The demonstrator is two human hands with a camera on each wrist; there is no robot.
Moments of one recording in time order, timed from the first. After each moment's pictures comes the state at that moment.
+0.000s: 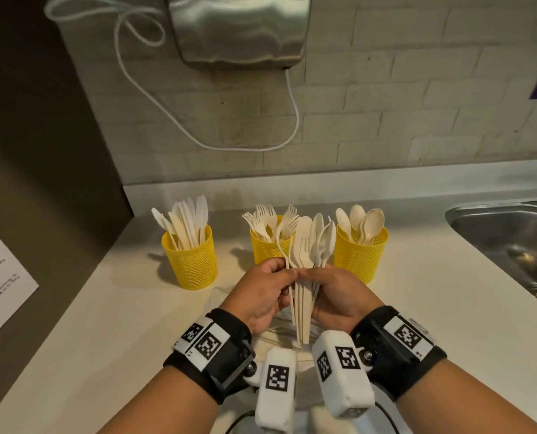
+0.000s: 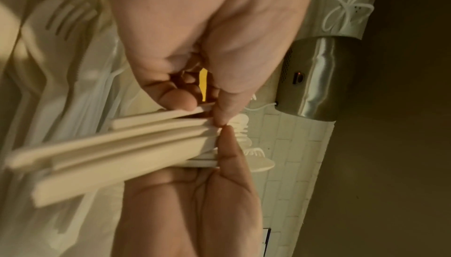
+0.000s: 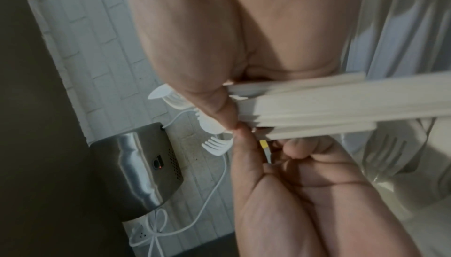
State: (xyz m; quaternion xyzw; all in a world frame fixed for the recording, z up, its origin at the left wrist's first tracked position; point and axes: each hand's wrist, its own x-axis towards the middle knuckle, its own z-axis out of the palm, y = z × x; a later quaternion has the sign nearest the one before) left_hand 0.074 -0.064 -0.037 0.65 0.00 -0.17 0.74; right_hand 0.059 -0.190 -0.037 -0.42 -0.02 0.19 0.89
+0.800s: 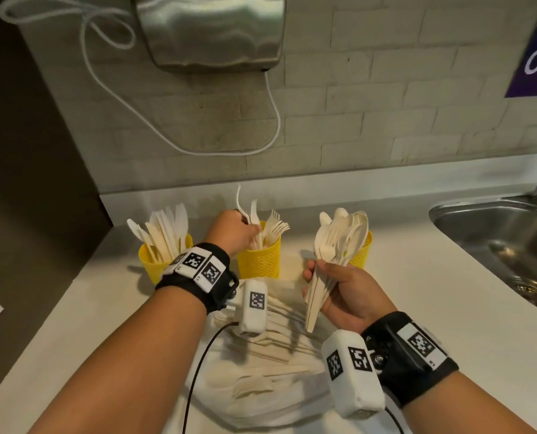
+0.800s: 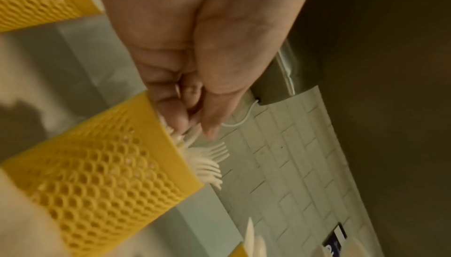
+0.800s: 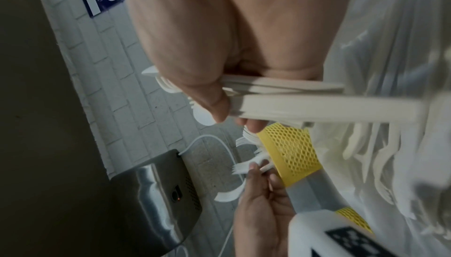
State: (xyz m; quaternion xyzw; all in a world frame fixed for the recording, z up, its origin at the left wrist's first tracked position) left_hand 0.169 -0.058 0.011 0.90 -0.03 -0.02 0.44; right_hand 0.065 -0.225 -0.038 -0.38 0.09 0.07 0.92
